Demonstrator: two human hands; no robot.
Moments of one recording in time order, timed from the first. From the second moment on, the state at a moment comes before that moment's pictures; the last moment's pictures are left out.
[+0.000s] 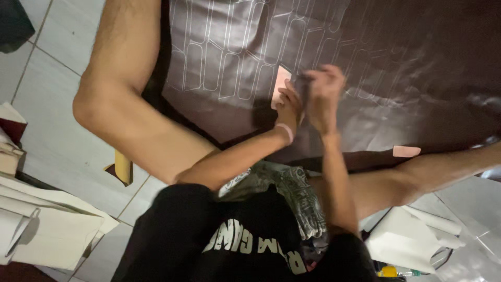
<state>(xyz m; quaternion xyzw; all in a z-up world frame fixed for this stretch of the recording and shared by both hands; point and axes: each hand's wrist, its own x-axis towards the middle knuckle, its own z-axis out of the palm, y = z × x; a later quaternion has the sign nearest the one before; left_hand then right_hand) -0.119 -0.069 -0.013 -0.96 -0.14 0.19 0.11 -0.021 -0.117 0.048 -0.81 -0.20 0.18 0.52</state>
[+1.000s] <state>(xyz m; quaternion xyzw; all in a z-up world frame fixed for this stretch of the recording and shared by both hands) -0.136 0.016 0.004 -0.99 0.00 0.02 -0.16 0.003 -0.104 0.085 -0.85 -0.41 0.18 0.28</state>
